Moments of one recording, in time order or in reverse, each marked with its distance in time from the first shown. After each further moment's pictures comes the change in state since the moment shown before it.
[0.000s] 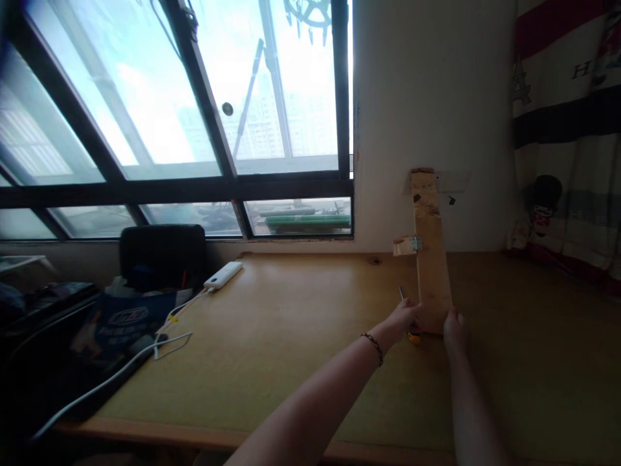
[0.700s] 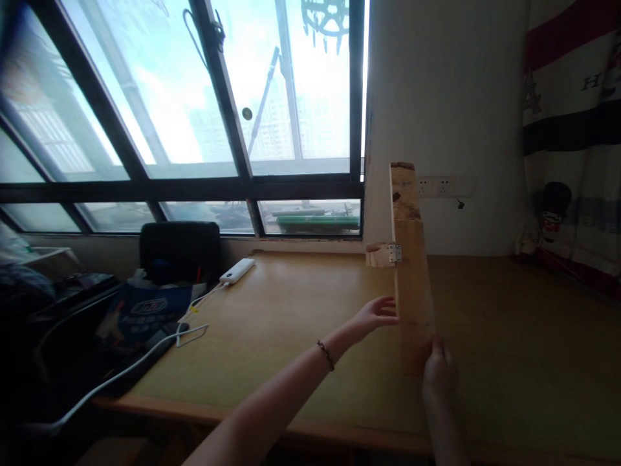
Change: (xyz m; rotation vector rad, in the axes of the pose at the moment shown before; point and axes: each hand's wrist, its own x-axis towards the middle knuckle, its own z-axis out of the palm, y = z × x) left_hand -0.103 0.042 -0.088 0.119 -0.154 0.269; right_hand -0.157 0.003 -0.025 0.108 -0.069 0.014
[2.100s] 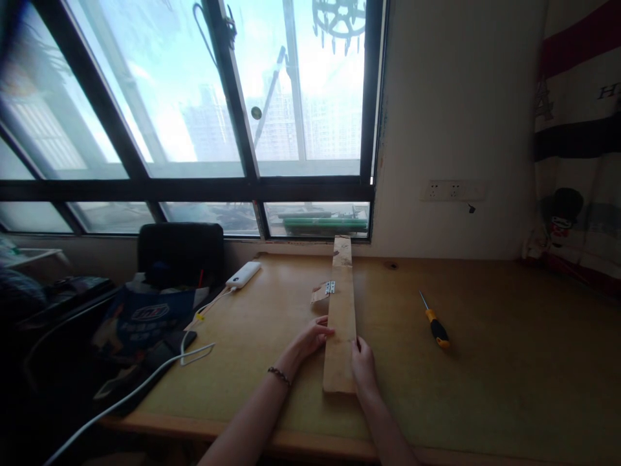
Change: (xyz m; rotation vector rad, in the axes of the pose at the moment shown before) left_hand -0.098 -0.033 -0.171 -0.435 0.159 -0.137; right_hand -0.146 -0.012 0.143 0.225 -0.628 -0.171
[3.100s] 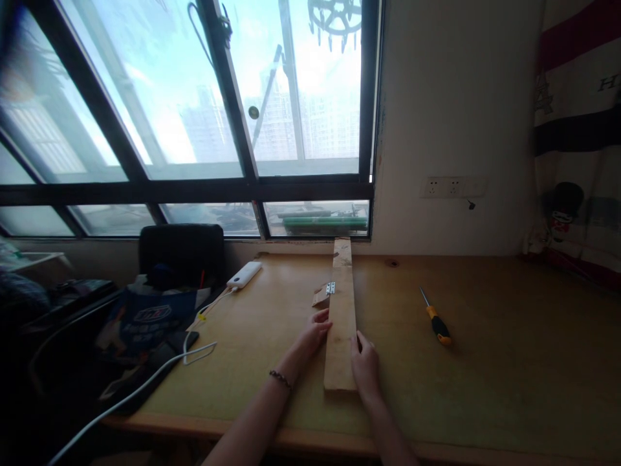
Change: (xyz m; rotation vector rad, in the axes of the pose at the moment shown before) left_hand 0.015 -0.013 -0.008 -0.047 0.305 0.139; right_hand -0.010 -0.015 -0.003 -0.307 0.075 -0.097
